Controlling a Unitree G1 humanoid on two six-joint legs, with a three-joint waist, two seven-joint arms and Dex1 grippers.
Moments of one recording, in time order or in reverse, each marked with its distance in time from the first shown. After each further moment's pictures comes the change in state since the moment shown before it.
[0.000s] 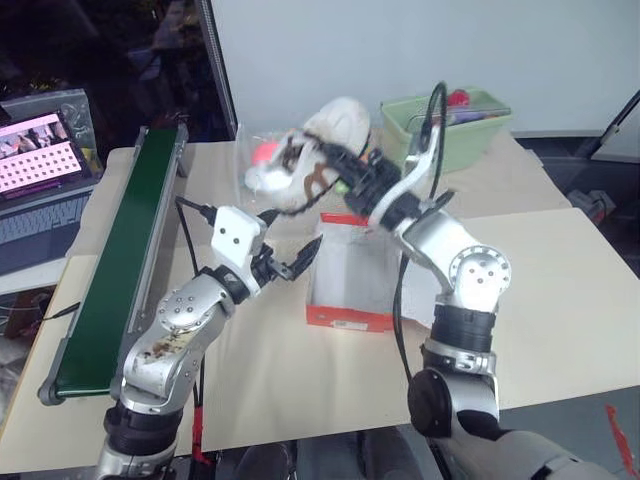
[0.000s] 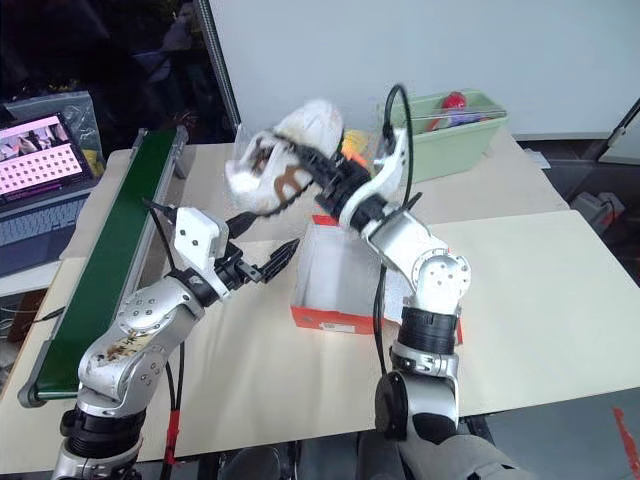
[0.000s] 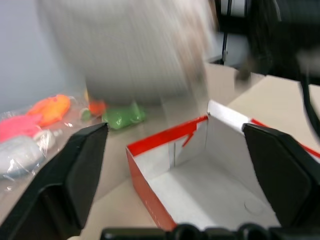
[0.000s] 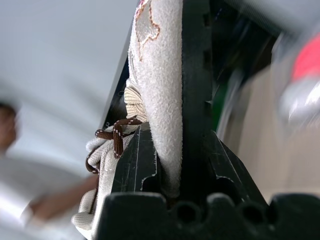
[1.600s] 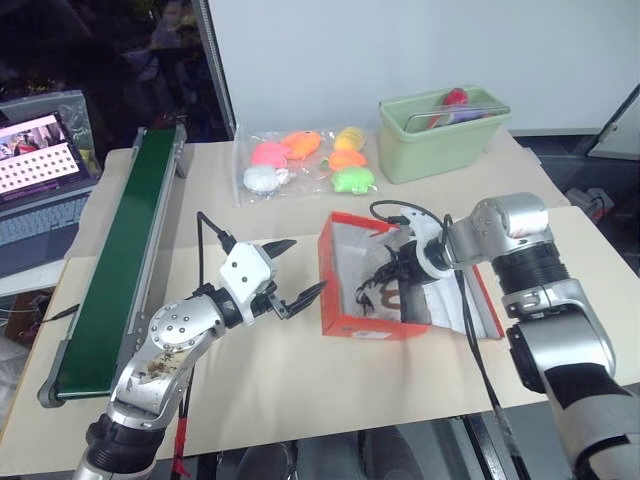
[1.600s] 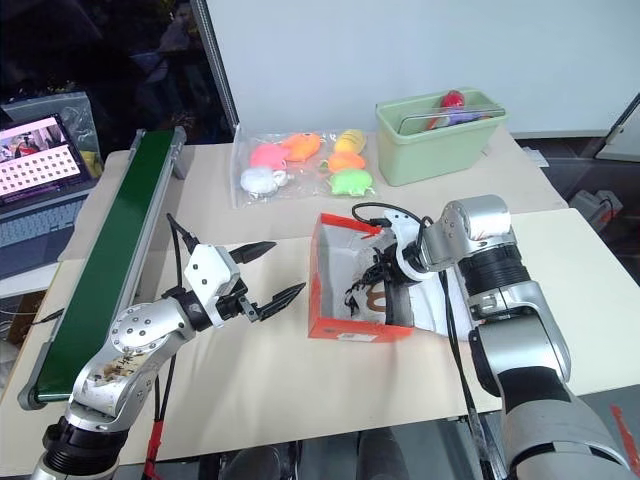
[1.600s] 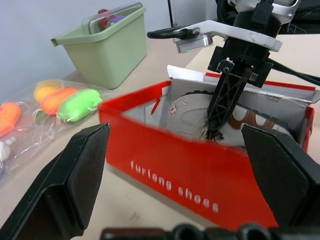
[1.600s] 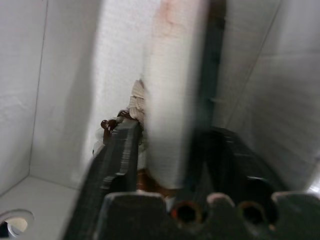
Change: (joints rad) left arm 0.094 0.105 -0.065 0.033 0.090 -0.174 -0.224; right arm -0.170 -0.540 0.610 0.510 -0.545 0.653 0.577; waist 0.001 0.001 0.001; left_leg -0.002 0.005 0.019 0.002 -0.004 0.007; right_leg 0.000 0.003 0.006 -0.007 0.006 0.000
